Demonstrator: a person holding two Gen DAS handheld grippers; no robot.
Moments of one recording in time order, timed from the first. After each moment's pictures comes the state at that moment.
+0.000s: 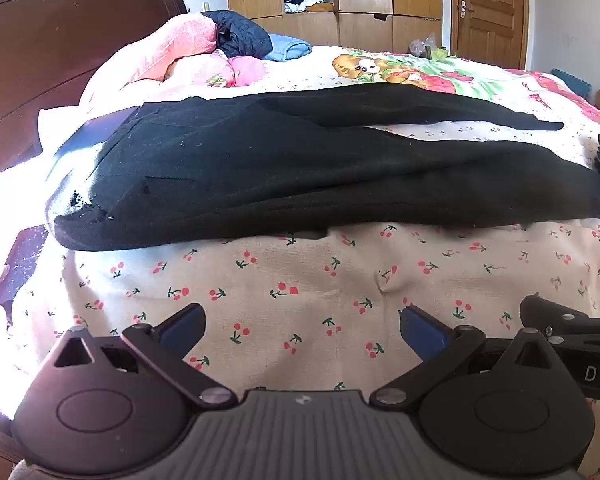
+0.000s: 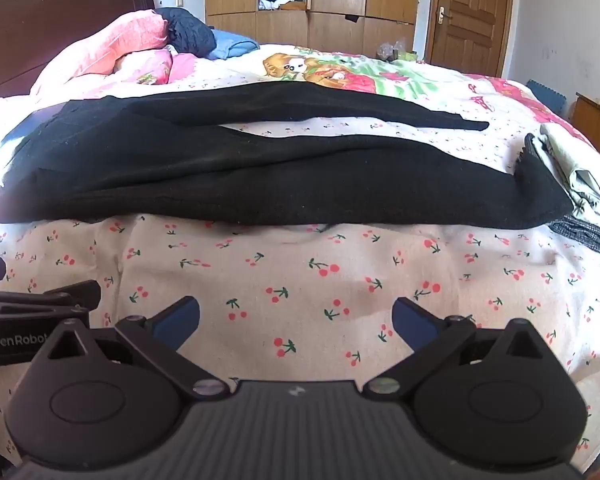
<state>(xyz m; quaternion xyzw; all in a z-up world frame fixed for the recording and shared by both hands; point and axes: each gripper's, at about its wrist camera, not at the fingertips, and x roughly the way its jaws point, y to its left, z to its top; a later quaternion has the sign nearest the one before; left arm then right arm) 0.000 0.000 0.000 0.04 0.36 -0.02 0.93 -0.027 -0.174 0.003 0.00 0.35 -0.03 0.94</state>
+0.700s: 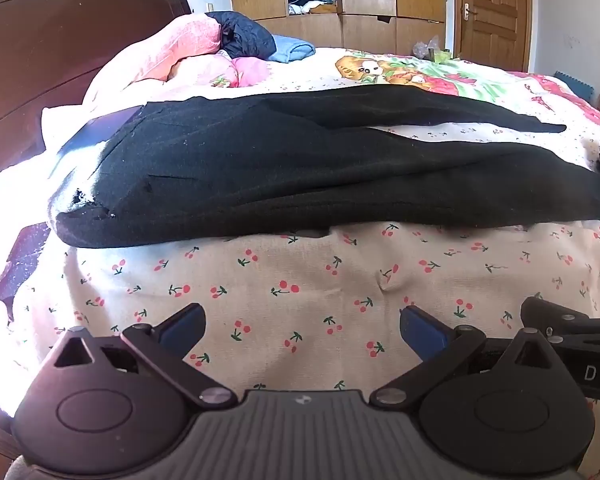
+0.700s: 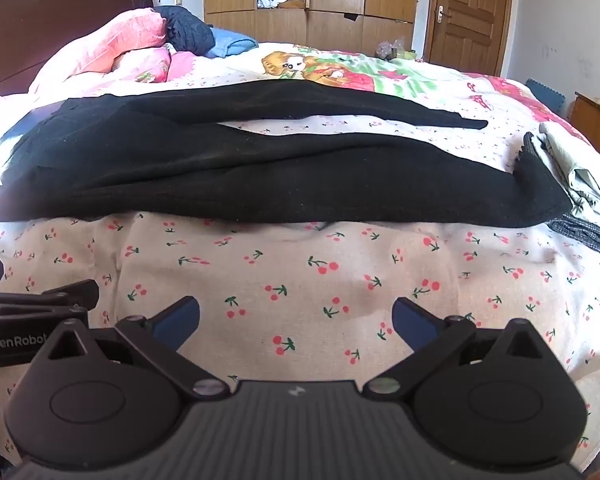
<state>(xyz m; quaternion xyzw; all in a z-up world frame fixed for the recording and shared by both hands) -0.001 0.000 0.001 0.03 0.36 -0.01 0.93 -0.026 -0.174 0.002 -0.01 0.35 -0.03 0.94</state>
